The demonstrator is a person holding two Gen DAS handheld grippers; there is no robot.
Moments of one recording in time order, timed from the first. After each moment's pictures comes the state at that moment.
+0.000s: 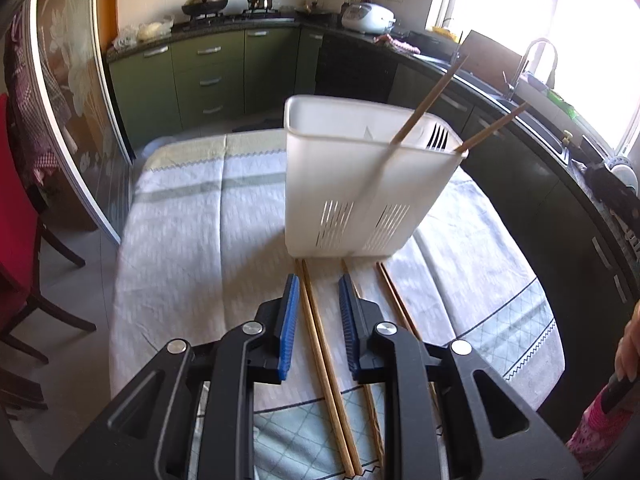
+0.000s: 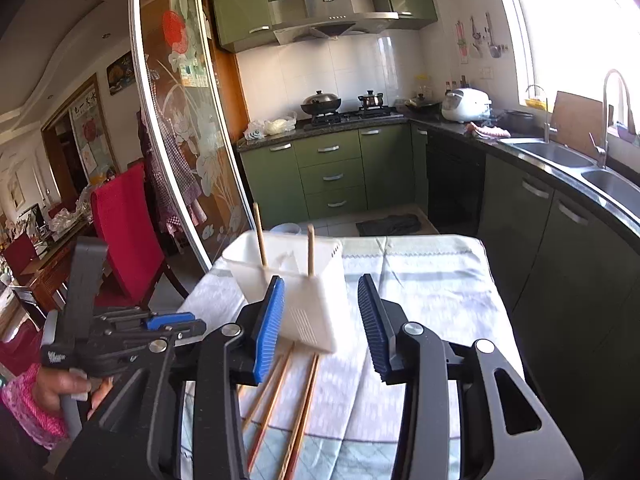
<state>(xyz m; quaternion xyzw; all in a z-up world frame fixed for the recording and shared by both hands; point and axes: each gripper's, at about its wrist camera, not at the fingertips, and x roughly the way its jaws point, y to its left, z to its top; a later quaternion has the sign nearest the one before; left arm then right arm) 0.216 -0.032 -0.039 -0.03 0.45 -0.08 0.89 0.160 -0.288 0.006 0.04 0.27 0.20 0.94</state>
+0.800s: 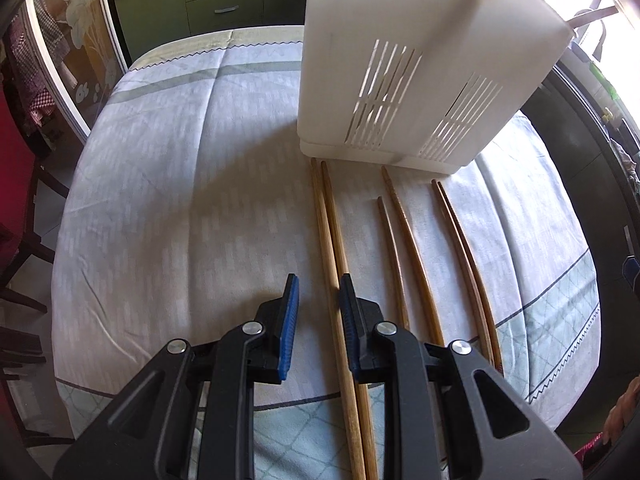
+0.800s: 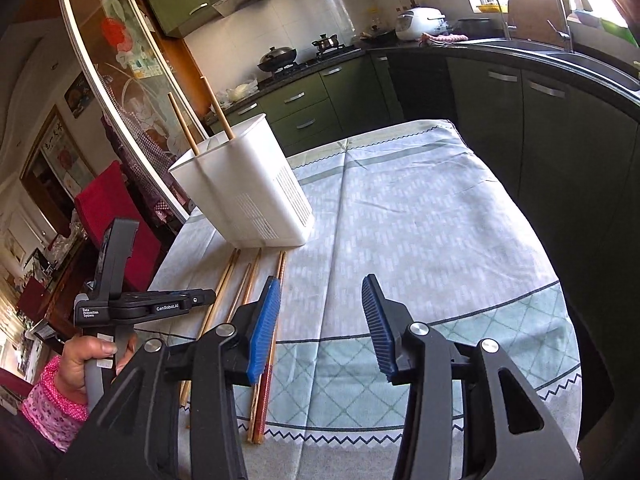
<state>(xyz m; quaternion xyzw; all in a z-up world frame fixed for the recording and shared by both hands) 0.240 -0.038 -0.132 -0.03 0.54 -0.04 0.84 0.133 -0.342 -0.094 0.14 0.36 0.18 0.91</state>
